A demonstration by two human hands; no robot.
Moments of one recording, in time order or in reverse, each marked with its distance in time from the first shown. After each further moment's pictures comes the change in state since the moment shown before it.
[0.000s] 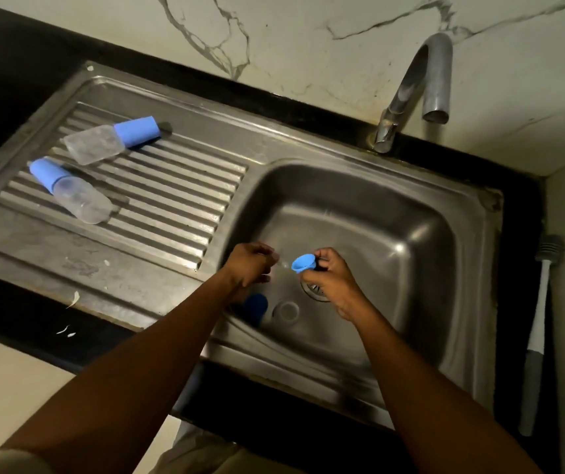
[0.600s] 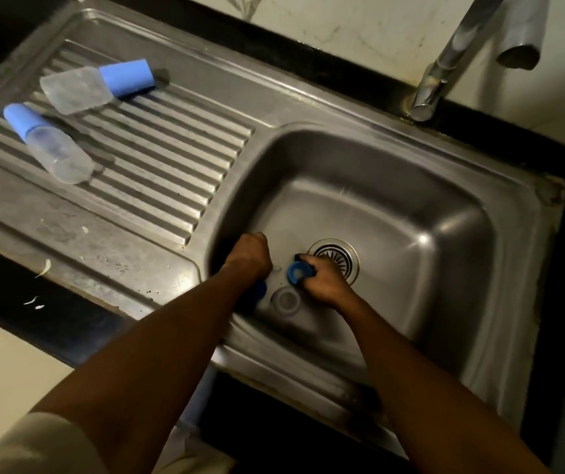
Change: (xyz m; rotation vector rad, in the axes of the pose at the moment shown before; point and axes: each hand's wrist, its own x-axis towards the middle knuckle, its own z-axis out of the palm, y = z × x) left_hand 0.042 -0.029 0.017 1.144 0.178 0.057; right_hand 0.053 0.059 0.014 -0.543 -0.262 -0.062
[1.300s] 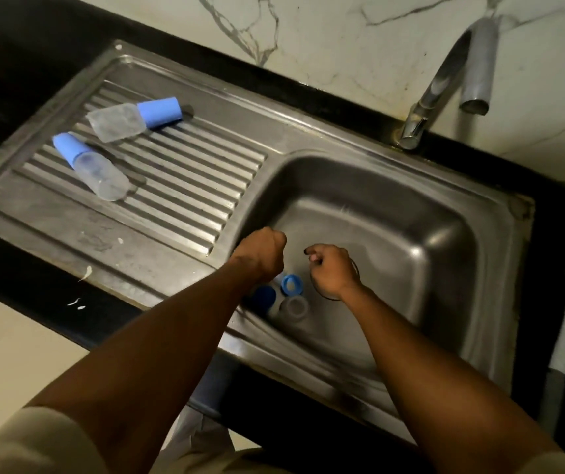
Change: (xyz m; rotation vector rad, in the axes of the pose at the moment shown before) left_hand -0.041 0.005 -0.058 0.182 0.109 0.303; right_hand -0.021 -0.054 -0.024 -0.166 0.257 -0.031
